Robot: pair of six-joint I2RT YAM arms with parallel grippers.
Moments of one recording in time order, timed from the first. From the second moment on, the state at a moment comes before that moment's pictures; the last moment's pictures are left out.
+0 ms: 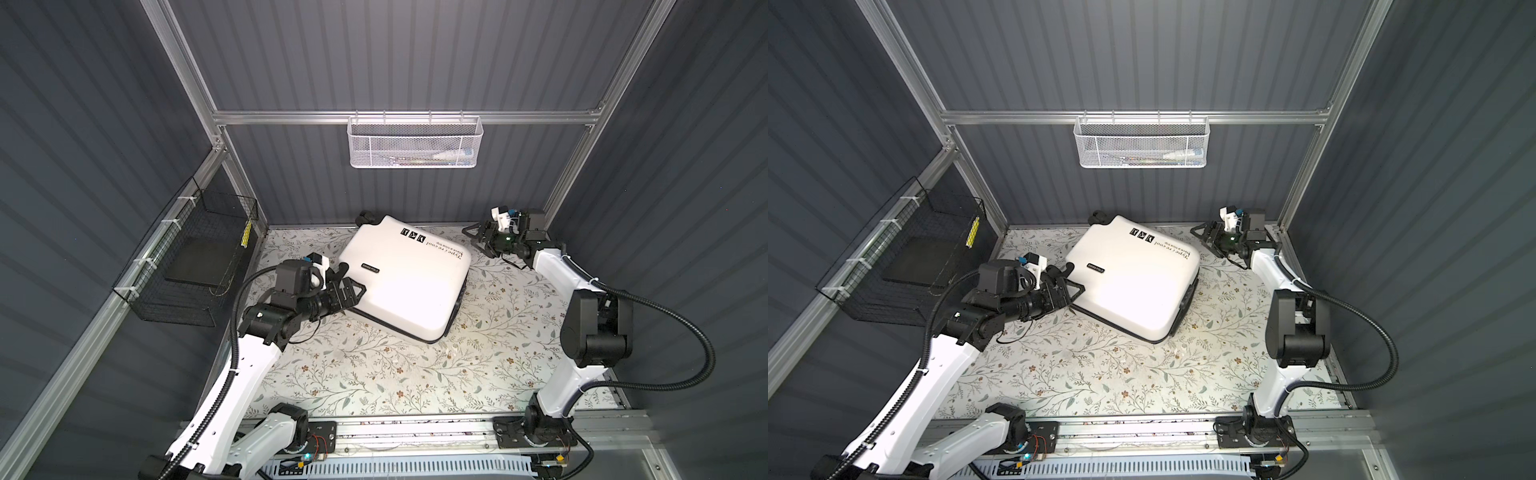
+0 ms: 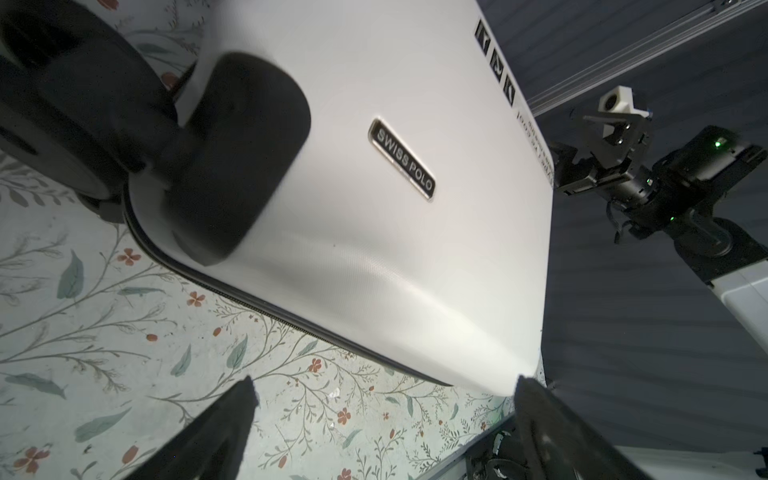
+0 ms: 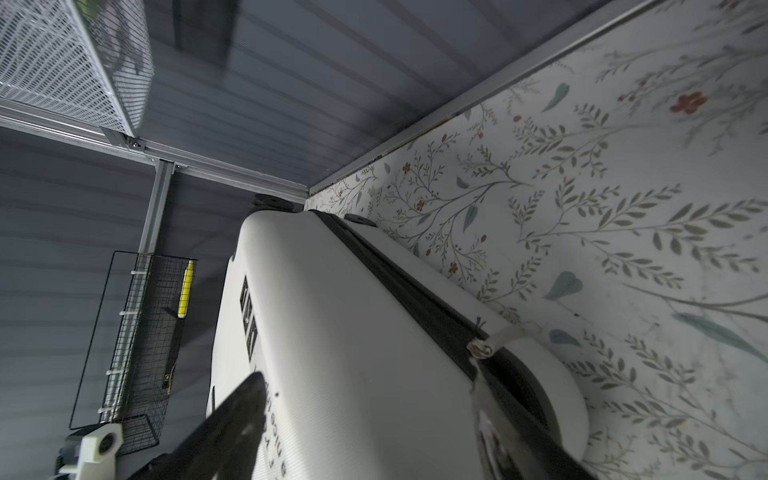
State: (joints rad) left arm -0.35 1.01 1.02 -0.73 0.38 -0.62; right arm 0.00 1.83 1.40 -0.17 -0.84 0.65
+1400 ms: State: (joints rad) left arm -0.33 1.84 1.66 -0.54 0.38 -0.46; right arm 0.12 1.07 0.57 0.07 -0.67 0.73
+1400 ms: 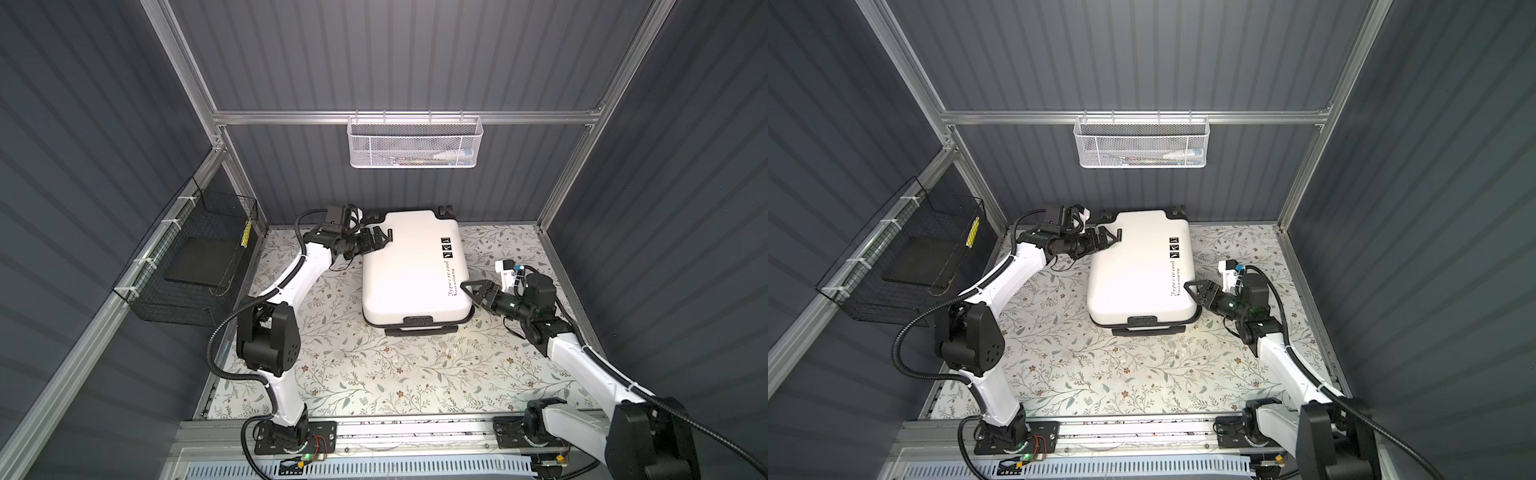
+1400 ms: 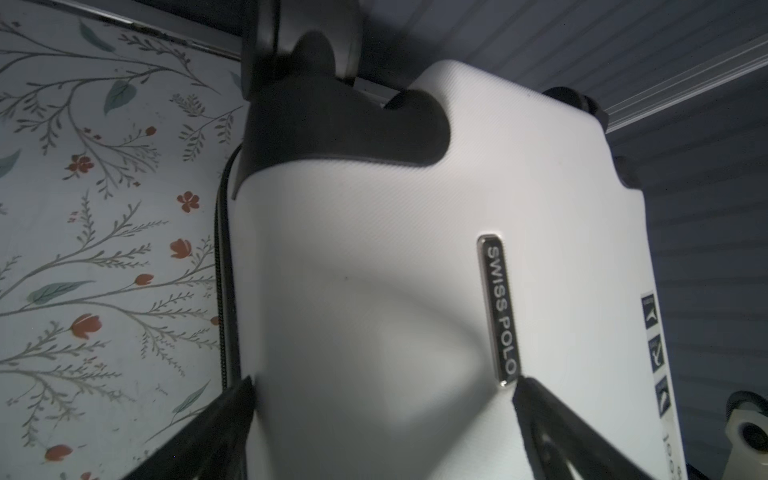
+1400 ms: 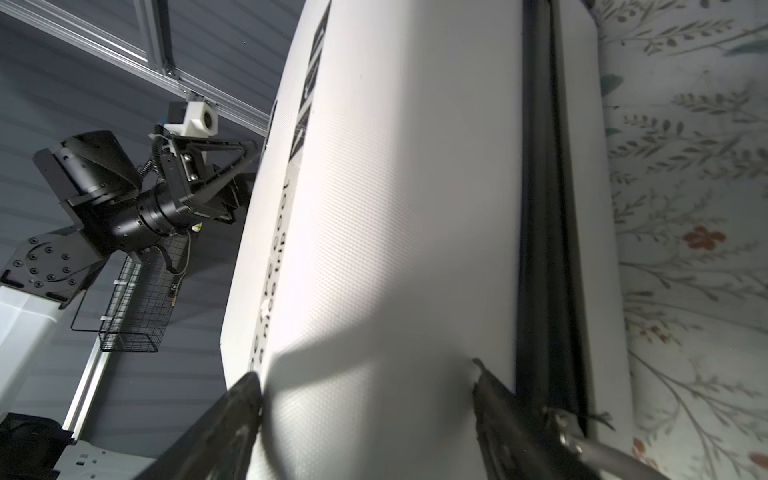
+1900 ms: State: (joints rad) left arm -0.31 1.35 1.25 -0.53 0.40 -0.45; right arm 0.11 0.85 0.56 -0.24 -0.58 0.69
